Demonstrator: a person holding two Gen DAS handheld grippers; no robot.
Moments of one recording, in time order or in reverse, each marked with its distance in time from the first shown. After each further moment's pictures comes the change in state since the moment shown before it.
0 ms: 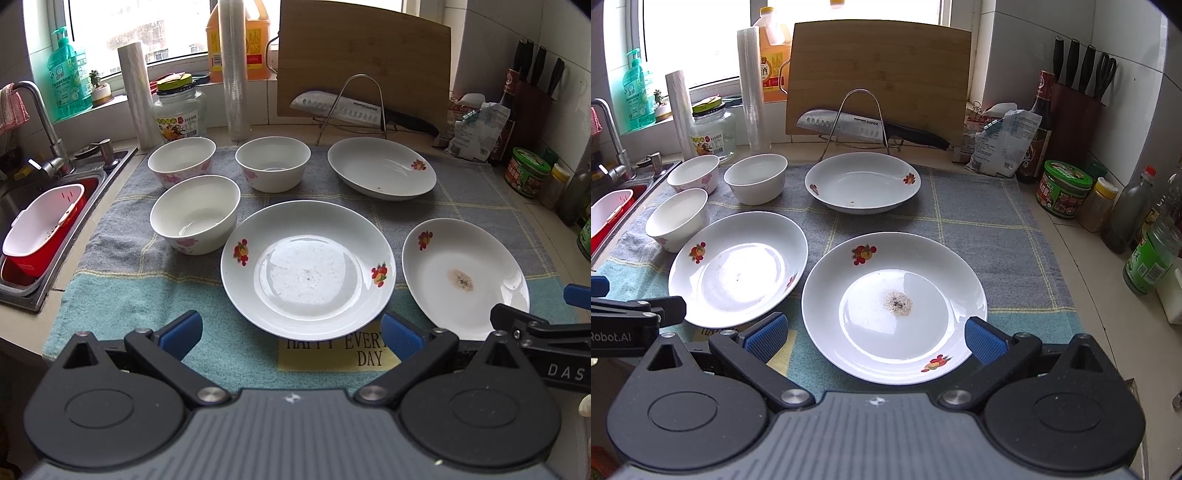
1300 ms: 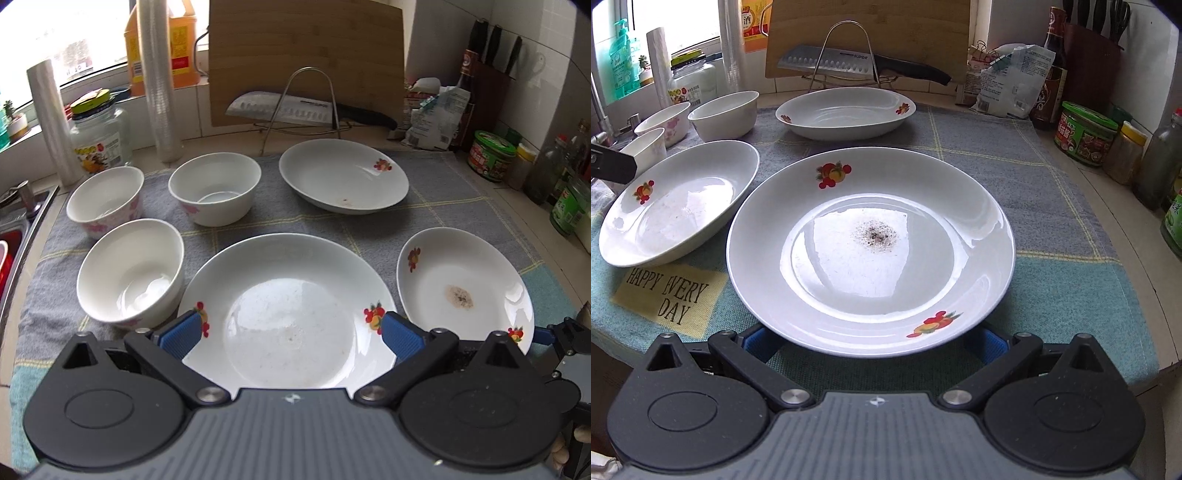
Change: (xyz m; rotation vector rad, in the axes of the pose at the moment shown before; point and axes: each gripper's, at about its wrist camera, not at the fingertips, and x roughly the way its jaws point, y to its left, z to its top) left arm 0.069 0.011 0.048 0.180 -0.010 -0.220; right arm 0.089 -0.022 -0.048 -0.008 0.054 0.034
